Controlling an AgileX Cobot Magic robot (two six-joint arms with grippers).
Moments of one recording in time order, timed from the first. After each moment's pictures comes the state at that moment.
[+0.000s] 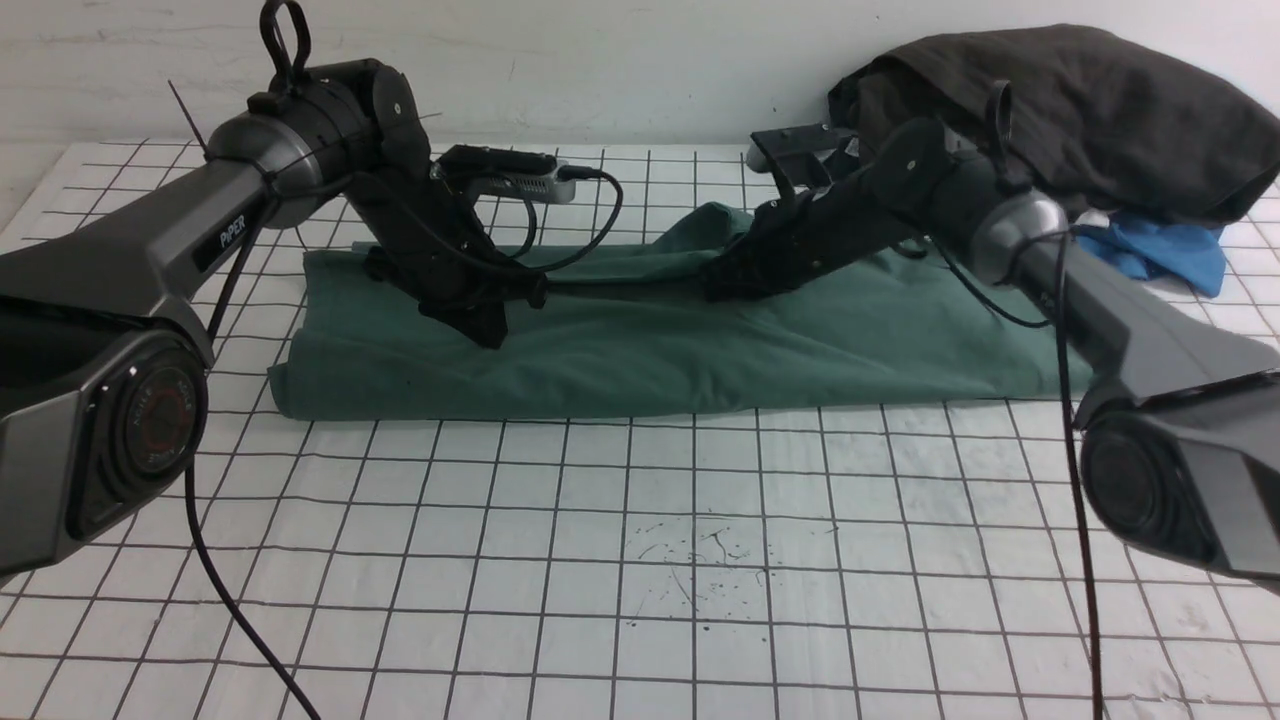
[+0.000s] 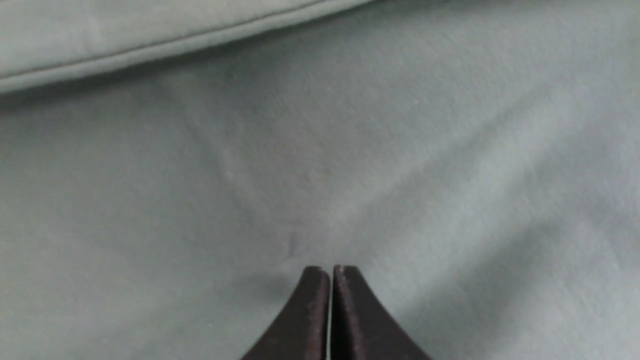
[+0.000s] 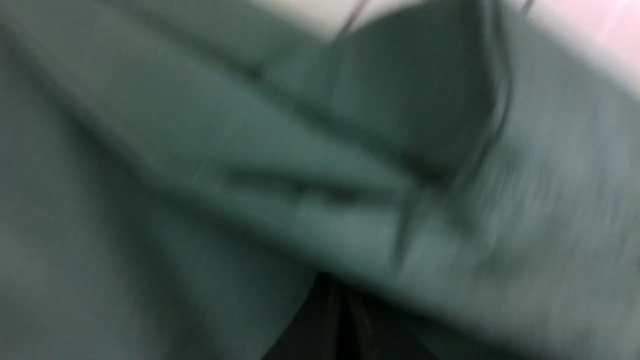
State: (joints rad) right arm 0.28 2.74 -2.53 0.65 0.86 -0.60; left arm -0.18 2.42 -2.16 -0.28 1.09 0.25
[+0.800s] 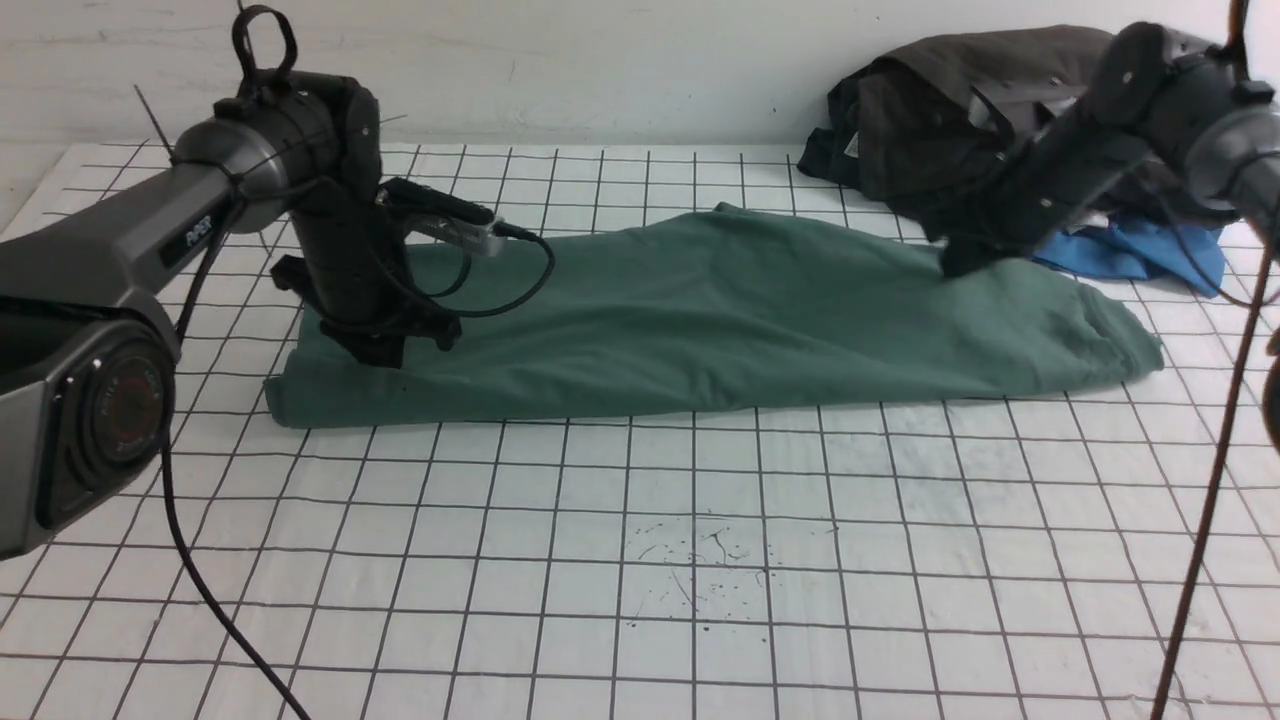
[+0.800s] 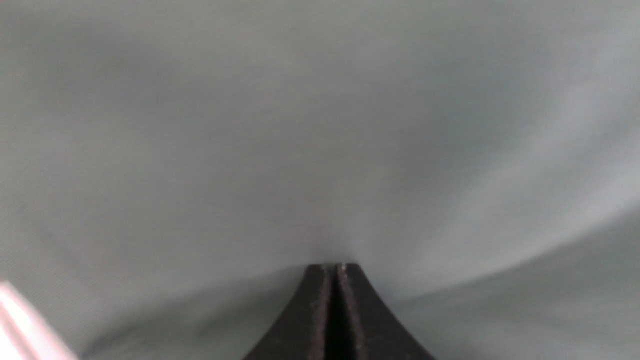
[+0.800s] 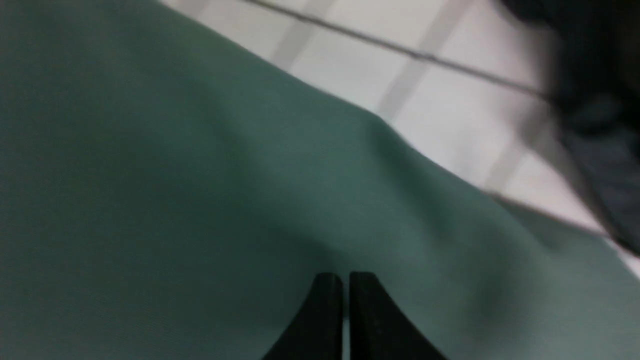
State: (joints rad) right arm 0.01 2.59 -2.47 0.25 1.23 -0.37; left arm -0.12 2.41 -2.09 -0.01 1.20 0.24
